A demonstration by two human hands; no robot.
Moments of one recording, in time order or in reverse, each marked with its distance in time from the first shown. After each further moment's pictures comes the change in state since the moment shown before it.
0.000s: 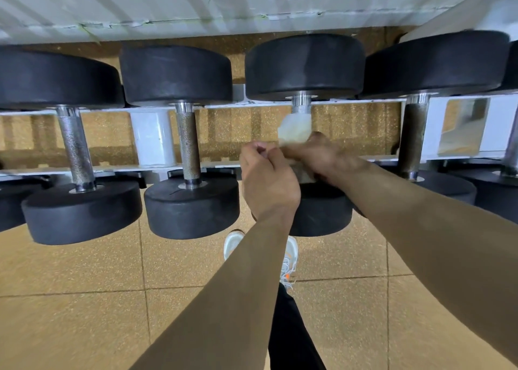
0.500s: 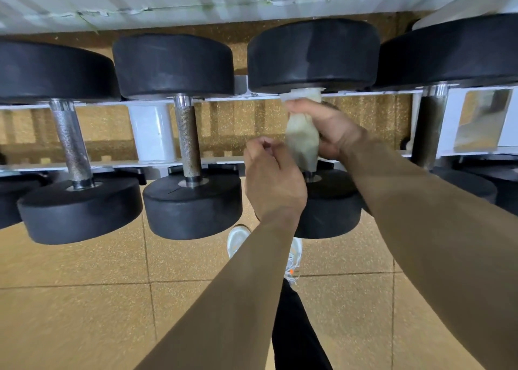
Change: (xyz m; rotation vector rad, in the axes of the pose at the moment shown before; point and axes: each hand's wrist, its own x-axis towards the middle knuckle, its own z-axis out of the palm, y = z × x) left_hand 0.004 -0.002 0.003 0.035 -0.021 0.020; right_hand 0.033 -0.016 -0.010 0.684 -0.286 -0.055
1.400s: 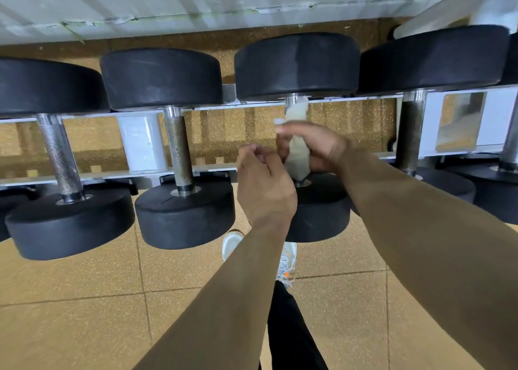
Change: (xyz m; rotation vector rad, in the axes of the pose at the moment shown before) left_hand 0.000 0.001 -0.001 0.025 -0.022 0.028; right_hand -0.009 0.009 -0.010 -0.207 -0.111 0.146
